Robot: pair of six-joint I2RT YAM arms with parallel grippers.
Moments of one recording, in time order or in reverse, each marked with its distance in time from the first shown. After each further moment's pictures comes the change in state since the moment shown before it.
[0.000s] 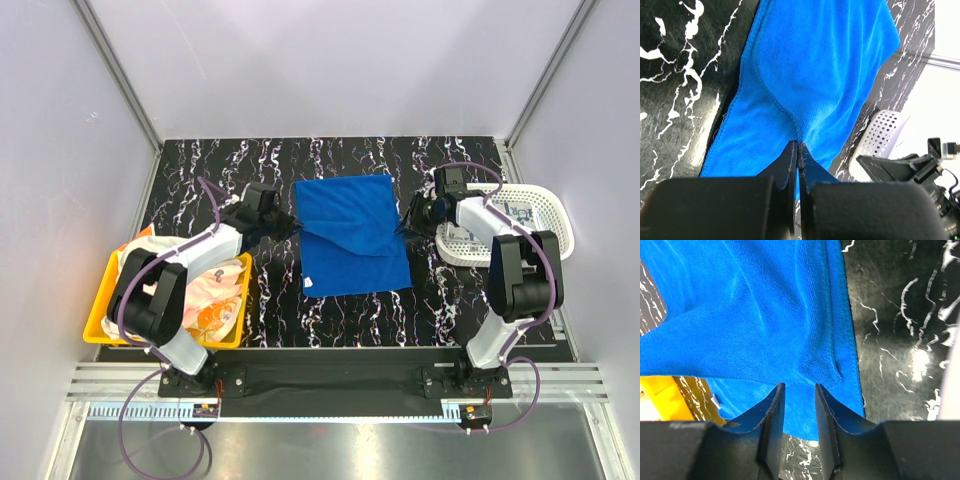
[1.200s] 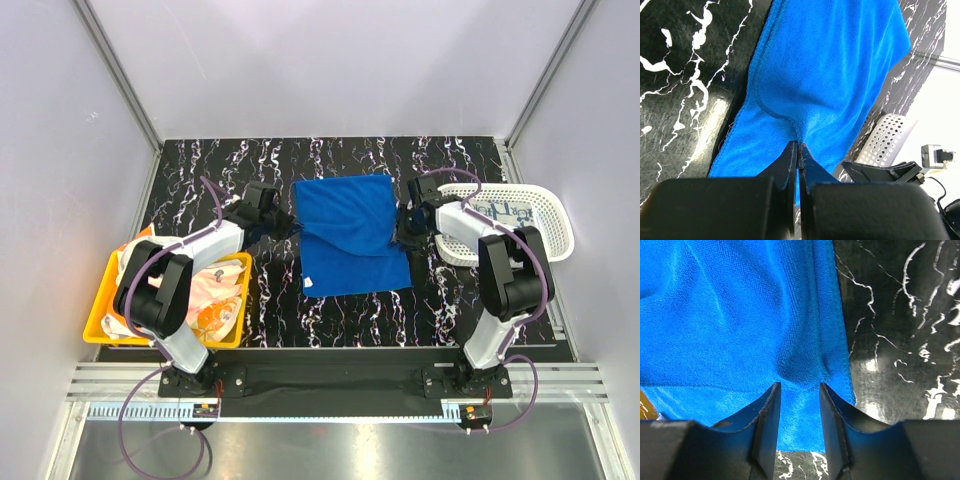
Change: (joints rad) left arm 0.027 0.061 0.024 0.005 0.034 0.009; right arm 0.143 0.019 -0.032 -0.026 0.251 0.004
